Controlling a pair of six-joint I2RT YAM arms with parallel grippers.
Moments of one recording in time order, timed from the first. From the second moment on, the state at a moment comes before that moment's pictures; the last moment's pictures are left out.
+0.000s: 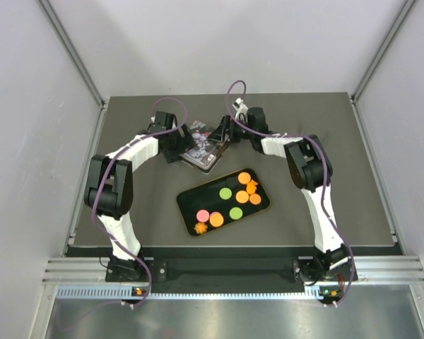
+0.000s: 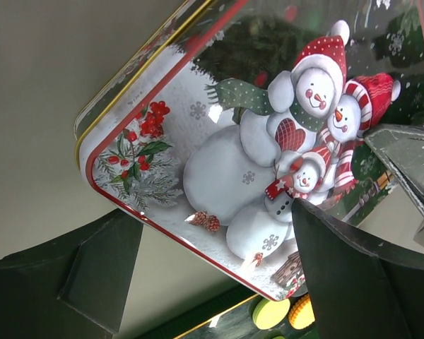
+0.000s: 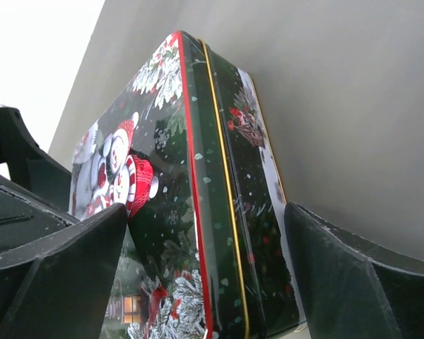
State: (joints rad) left arm -0.24 1.86 1.29 -0.33 0.17 -0.70; right arm 0.42 2.39 1.63 0.40 -0.66 0.58
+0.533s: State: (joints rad) left arm -0.24 1.88 1.33 -0.38 0.16 -0.66; right arm 0.39 2.35 1.47 0.59 -0.67 0.77
